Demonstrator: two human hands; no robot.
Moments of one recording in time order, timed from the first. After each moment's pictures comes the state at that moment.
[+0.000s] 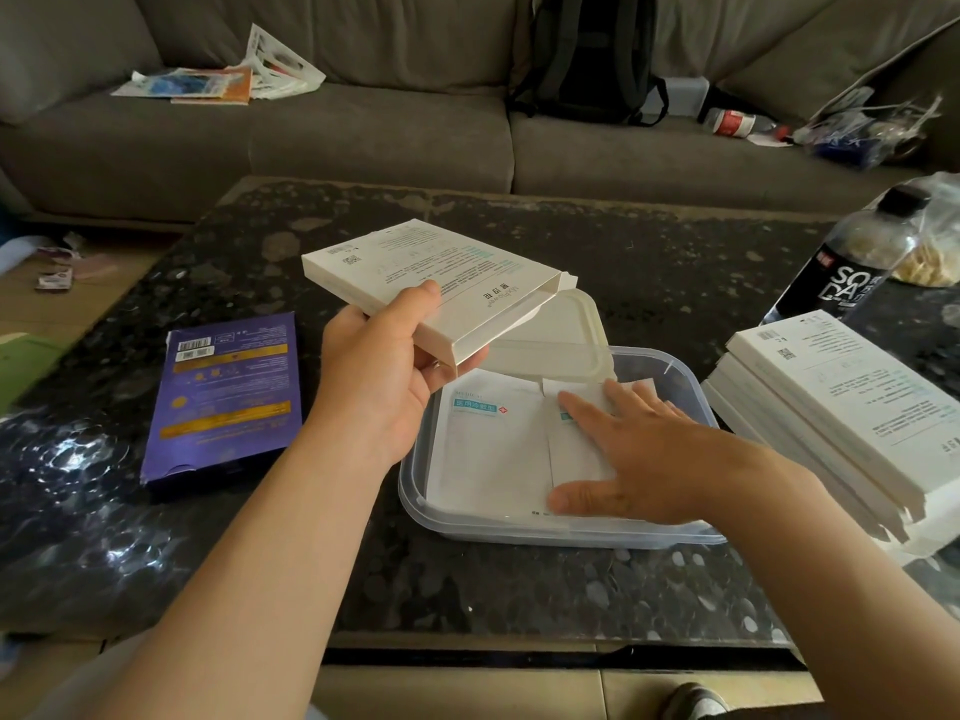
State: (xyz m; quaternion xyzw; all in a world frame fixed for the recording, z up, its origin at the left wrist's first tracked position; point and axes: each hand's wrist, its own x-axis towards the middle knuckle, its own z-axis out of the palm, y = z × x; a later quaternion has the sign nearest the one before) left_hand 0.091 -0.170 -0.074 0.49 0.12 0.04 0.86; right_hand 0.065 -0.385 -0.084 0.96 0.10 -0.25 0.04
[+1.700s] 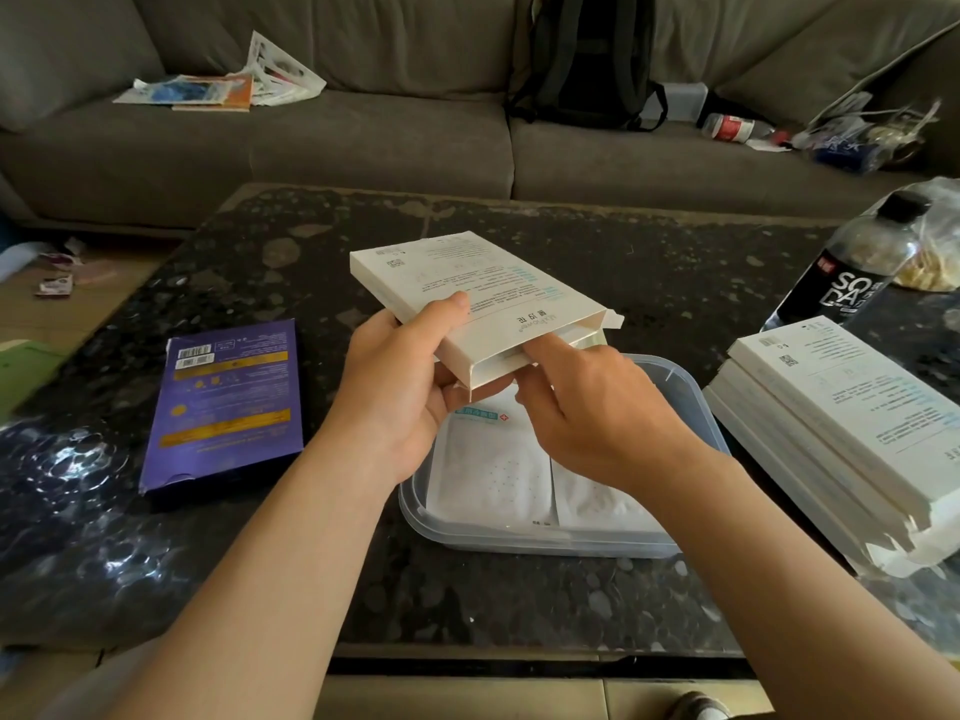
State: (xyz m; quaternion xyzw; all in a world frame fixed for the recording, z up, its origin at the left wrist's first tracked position) left_hand 0.087 -0.178 -0.073 0.55 0.07 -0.01 0.83; right_hand 0.083 -0.341 -0.084 0.96 0.20 0.12 -0.18
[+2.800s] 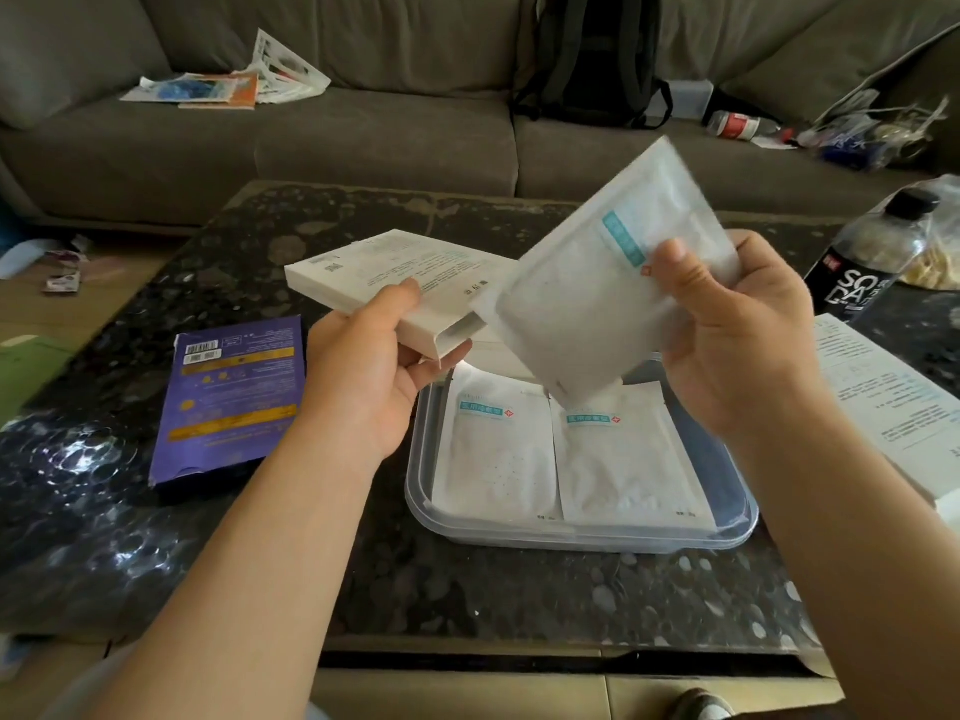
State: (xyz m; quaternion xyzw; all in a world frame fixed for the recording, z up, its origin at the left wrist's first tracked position) left_hand 0.094 -0.161 -0.069 0.46 0.16 0.05 0.87; right_hand 0.087 -0.381 -0.039 0.58 0.01 0.14 -0.80
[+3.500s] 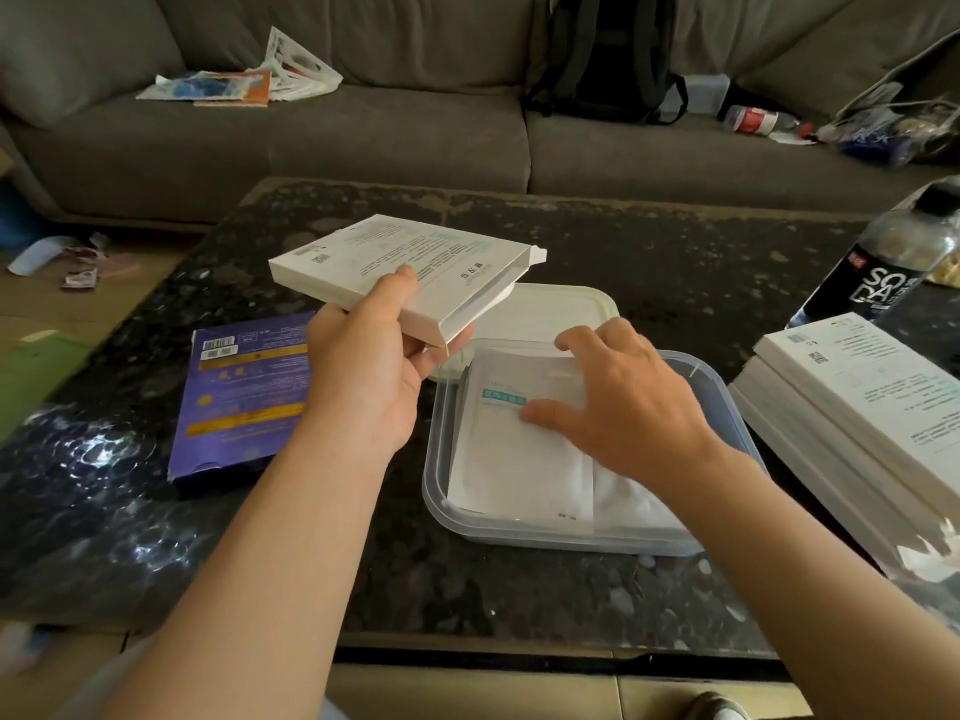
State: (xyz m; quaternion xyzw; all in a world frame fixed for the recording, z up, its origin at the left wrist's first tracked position) left_hand 0.095 -0.155 -0.068 0.45 0.17 0.09 0.87; right_hand 0.094 -0.344 -0.091 0.99 0.05 0.02 -0.11
